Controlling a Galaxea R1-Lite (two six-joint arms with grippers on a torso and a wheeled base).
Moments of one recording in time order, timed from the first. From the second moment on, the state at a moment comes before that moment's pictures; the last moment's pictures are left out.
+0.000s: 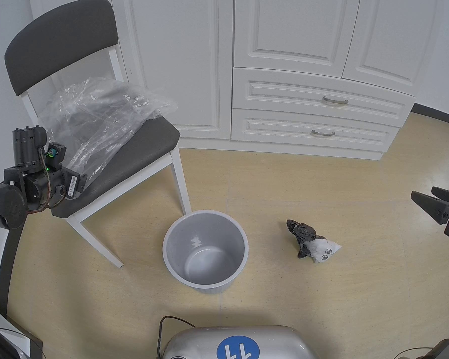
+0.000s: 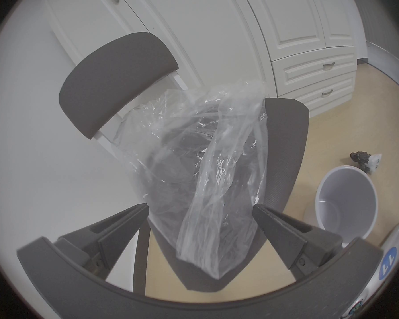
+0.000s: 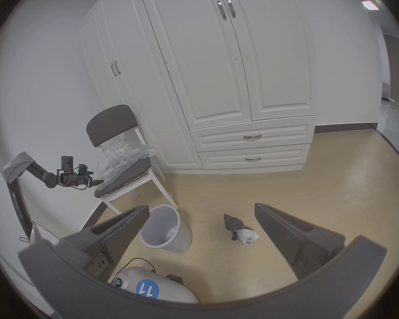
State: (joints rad) left arm -0.01 1.71 -0.86 -0.53 0.25 0.43; right arm 0.09 0.98 -0.54 -0.28 0.23 0.13
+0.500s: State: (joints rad) left arm -0.02 1.83 -1.03 -0.54 0.33 0.47; right arm 0.09 0.98 -0.54 -0.28 0.23 0.13
